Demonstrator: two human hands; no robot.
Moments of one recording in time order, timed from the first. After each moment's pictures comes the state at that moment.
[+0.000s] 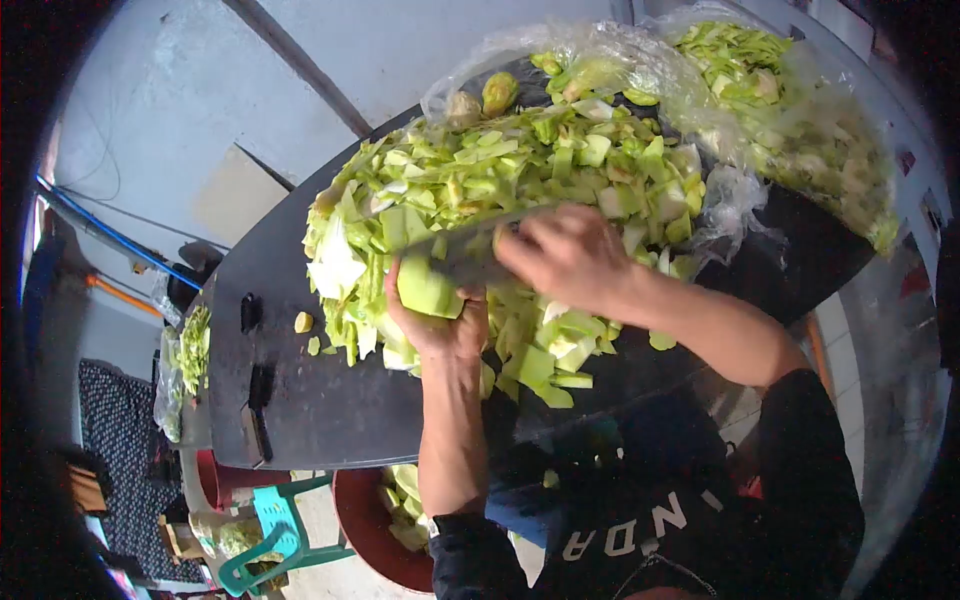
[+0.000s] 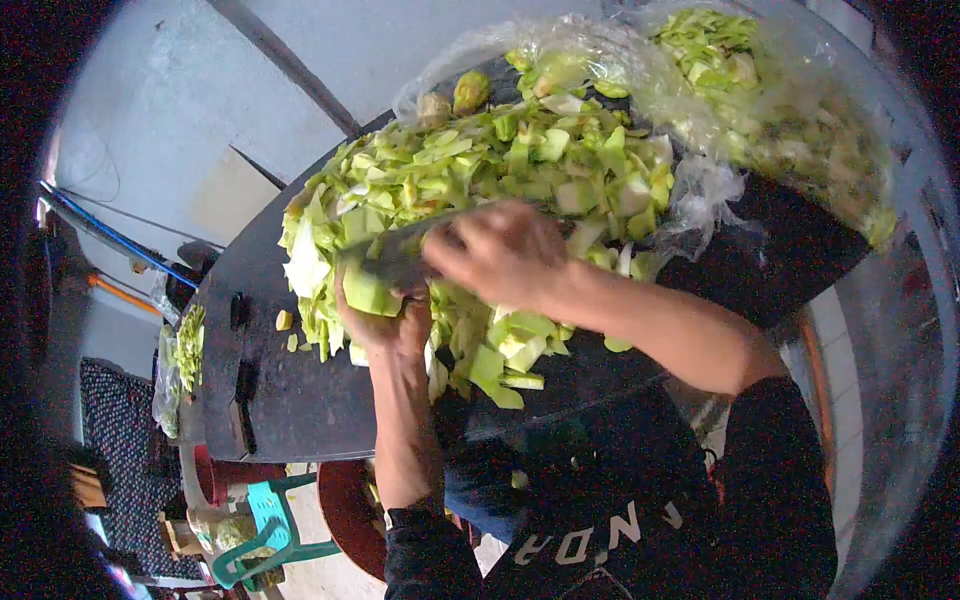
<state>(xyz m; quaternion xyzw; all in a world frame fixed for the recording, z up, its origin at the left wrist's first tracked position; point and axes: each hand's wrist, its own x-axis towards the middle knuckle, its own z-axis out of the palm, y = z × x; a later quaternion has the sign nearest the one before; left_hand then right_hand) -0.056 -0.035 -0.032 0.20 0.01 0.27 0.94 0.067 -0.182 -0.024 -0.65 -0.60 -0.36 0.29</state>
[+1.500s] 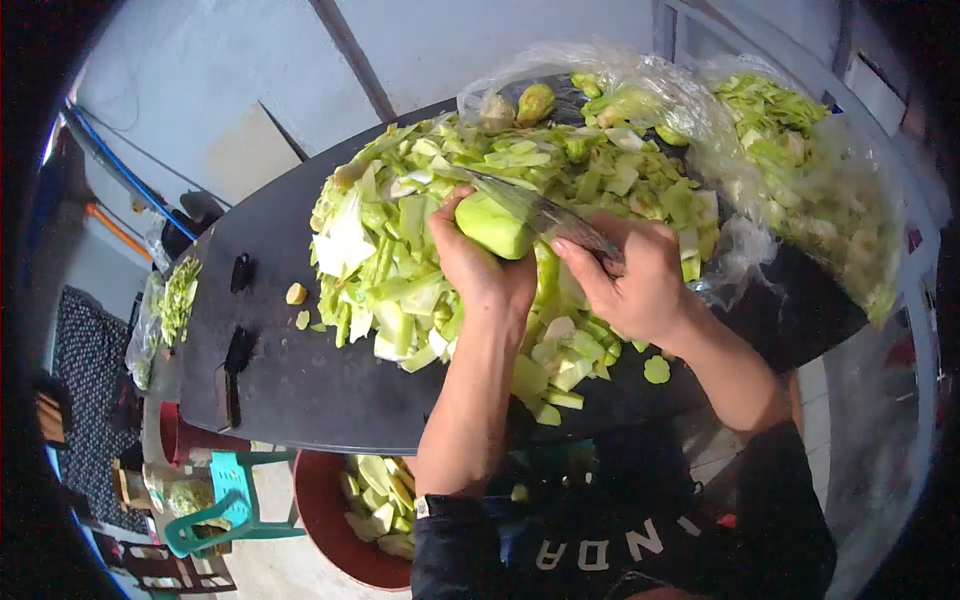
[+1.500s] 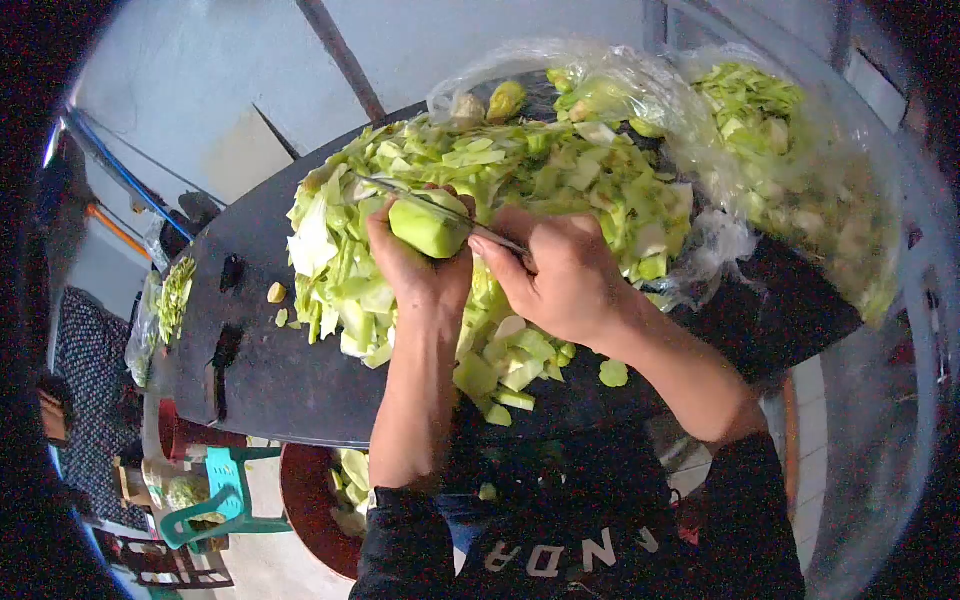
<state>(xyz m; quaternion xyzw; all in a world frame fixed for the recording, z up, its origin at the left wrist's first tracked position) 0.009 -0.066 0.002 0.21 0.08 0.37 0.90 0.060 -0.218 0.025 -0.66 -0.53 -0.14 0.51</state>
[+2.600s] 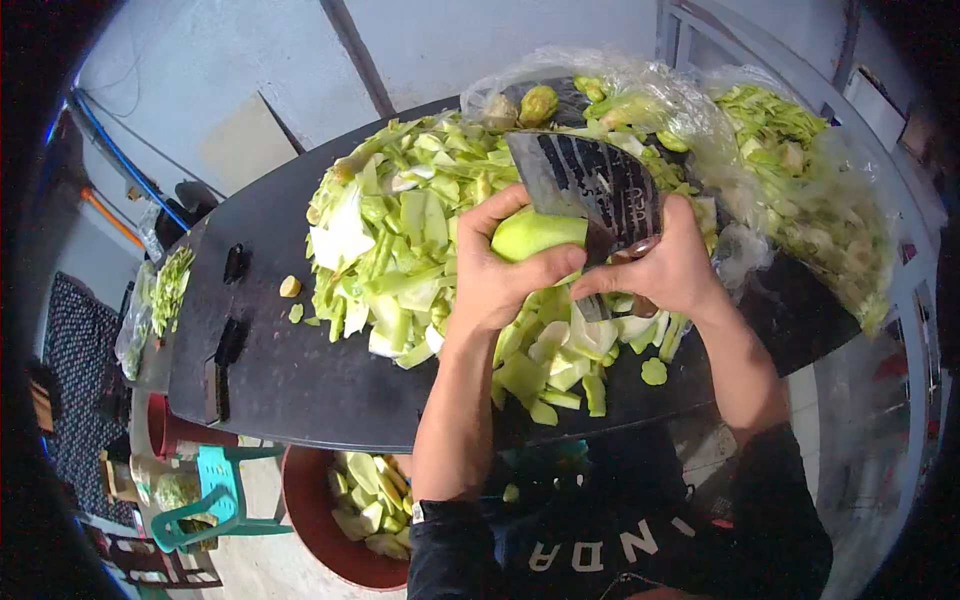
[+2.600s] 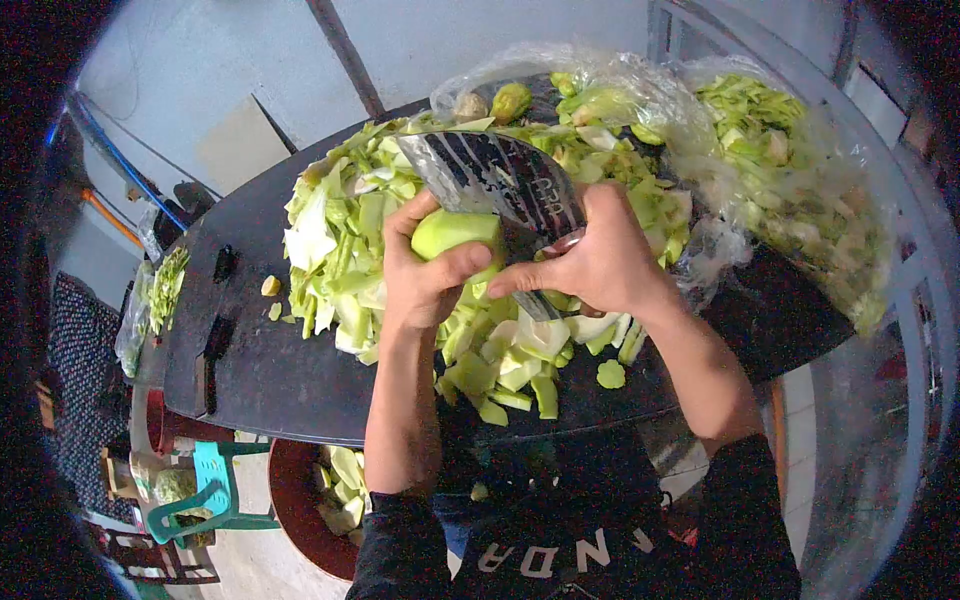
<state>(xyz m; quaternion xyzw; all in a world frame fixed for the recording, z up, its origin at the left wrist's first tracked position) -0.023 -0.078 0.015 0.60 -0.03 0.31 0.74 0.088 -0.230 0.027 -0.66 -0.48 0.13 0.57</state>
